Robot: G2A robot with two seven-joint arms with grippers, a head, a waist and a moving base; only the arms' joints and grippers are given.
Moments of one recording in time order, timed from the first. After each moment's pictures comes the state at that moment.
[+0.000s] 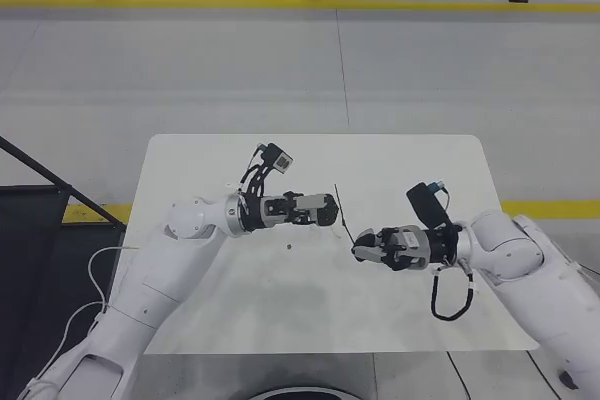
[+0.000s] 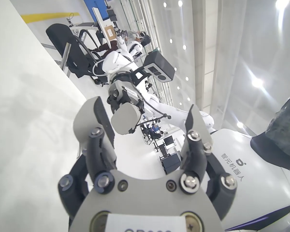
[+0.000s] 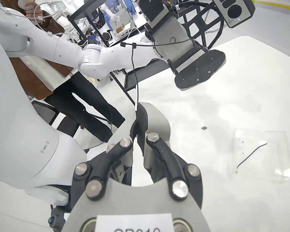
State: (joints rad) left arm 0.78 -1.23 -1.01 -1.26 -0.67 -0.45 -1.15; right arm -0.78 -0.83 0.88 -1.53 0.14 -1.01 0.81
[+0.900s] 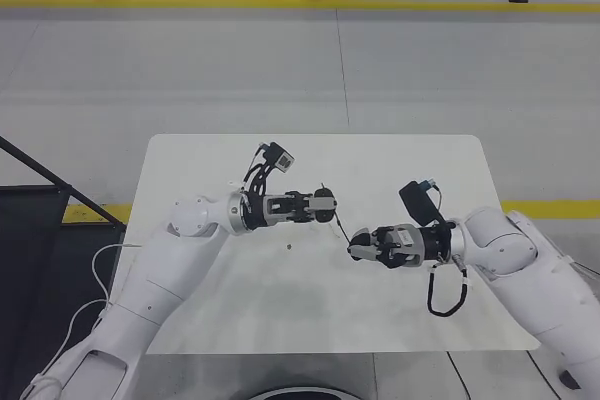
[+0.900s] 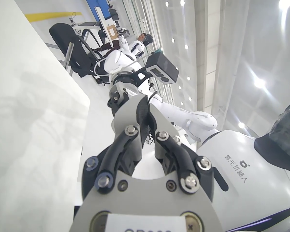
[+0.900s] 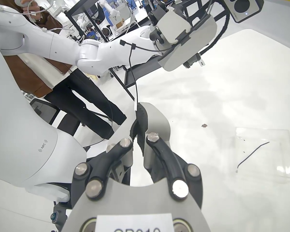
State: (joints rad) left arm 0.76 -1.24 -1.02 -1.22 -0.65 -0.46 -1.16; right arm -0.73 -0.84 0.83 -1.49 0.15 -1.01 0.81
